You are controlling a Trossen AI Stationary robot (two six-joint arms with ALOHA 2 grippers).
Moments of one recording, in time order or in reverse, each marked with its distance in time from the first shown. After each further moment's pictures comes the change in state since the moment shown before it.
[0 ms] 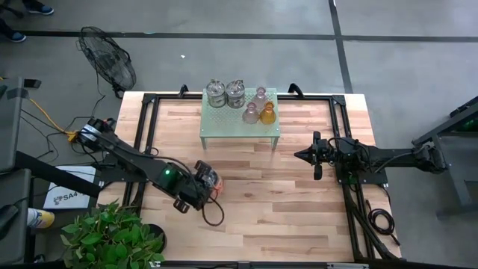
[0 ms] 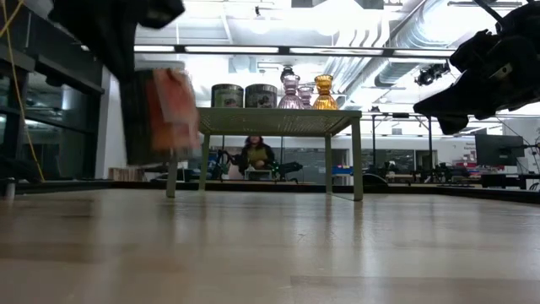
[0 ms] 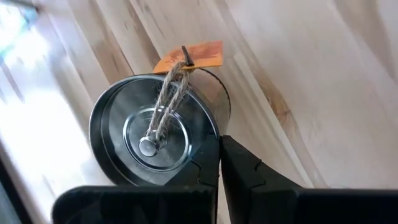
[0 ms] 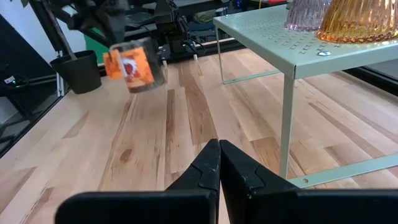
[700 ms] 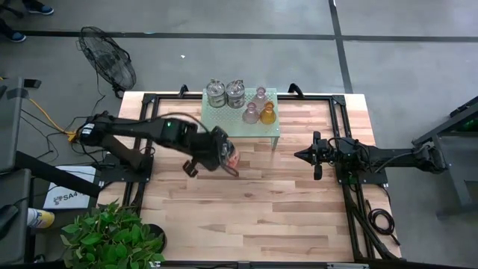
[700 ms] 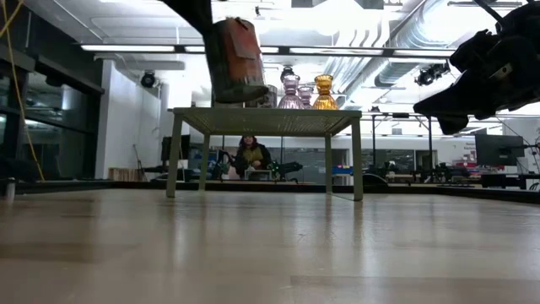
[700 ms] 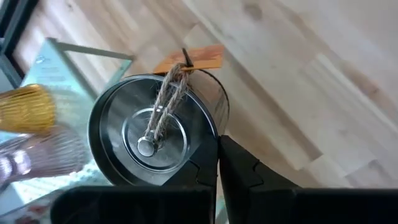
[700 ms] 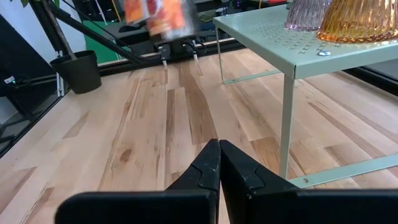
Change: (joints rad) left arm 0.369 -0.003 0.329 -0.128 0.159 0.609; right arm 0.000 0.000 0.000 0.000 0.000 0.000
